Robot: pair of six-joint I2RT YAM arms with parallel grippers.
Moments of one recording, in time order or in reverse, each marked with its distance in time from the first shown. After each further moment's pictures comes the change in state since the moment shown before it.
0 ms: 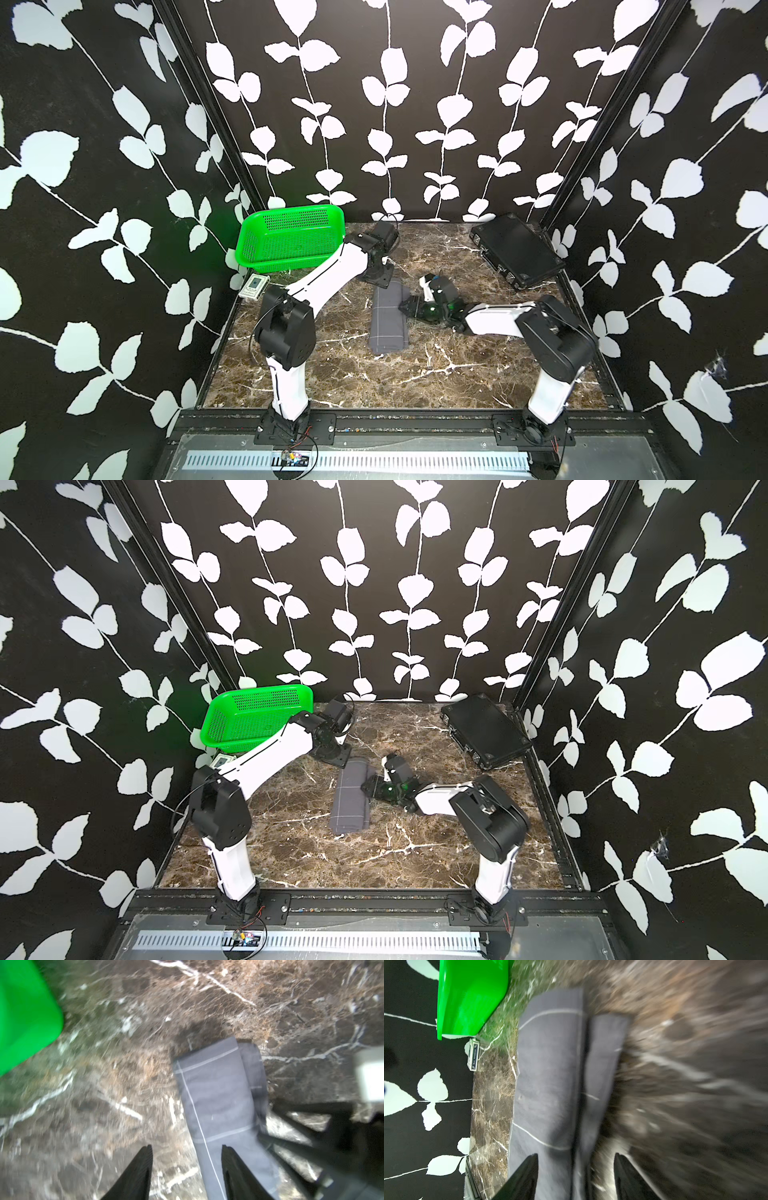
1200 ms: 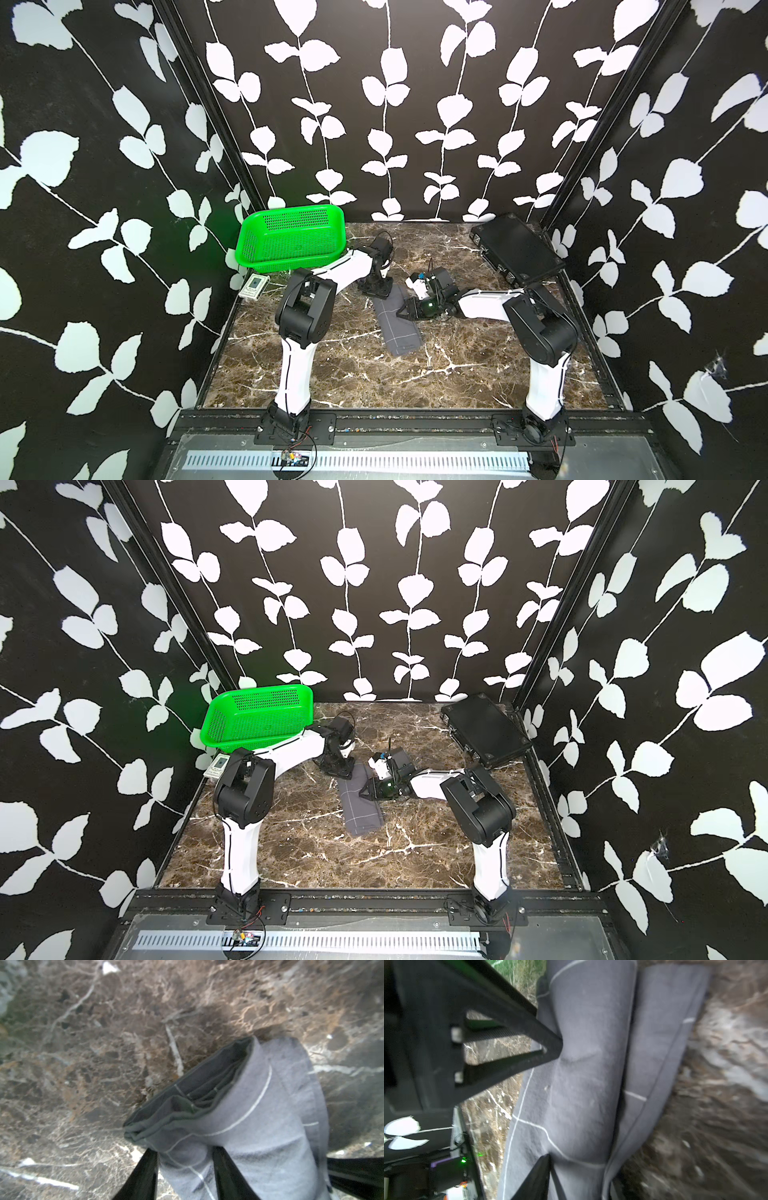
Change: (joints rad) left arm 0.100 0.254 -0.071 0.193 0.256 0.082; right arm -0.036 0.198 0.216 -0.201 -0.314 -0.346
